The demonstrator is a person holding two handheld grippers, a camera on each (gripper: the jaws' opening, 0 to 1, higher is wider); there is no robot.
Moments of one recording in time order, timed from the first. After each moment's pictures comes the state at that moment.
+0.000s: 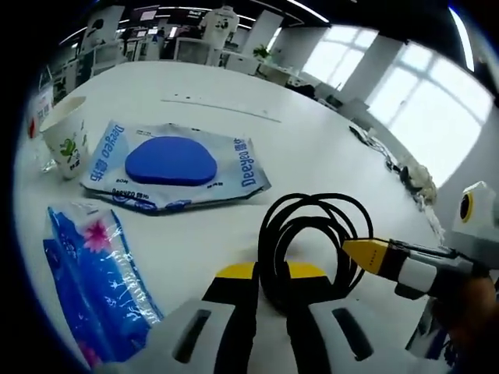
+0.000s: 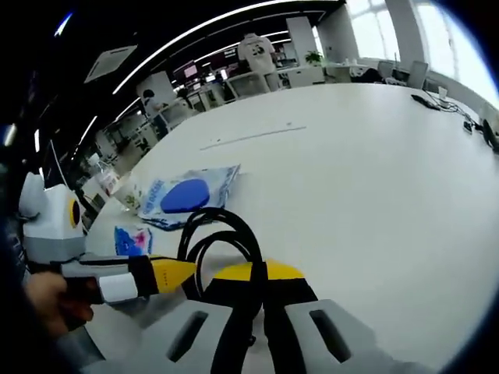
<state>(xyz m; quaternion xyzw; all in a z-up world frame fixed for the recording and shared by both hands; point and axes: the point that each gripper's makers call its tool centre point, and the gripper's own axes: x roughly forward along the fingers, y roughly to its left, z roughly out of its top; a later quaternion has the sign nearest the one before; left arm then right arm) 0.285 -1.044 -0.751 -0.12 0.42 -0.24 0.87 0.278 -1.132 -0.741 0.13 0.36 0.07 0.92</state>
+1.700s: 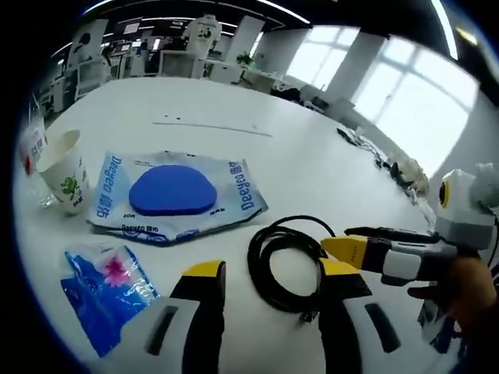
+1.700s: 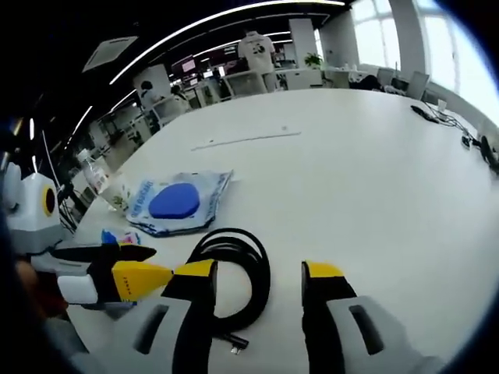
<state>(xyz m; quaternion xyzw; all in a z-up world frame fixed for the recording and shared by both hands) 0.298 -1.026 -0.714 -0.09 0.37 -0.28 0.88 0.293 -1.137 -0.721 0.09 0.35 0.05 0.93</state>
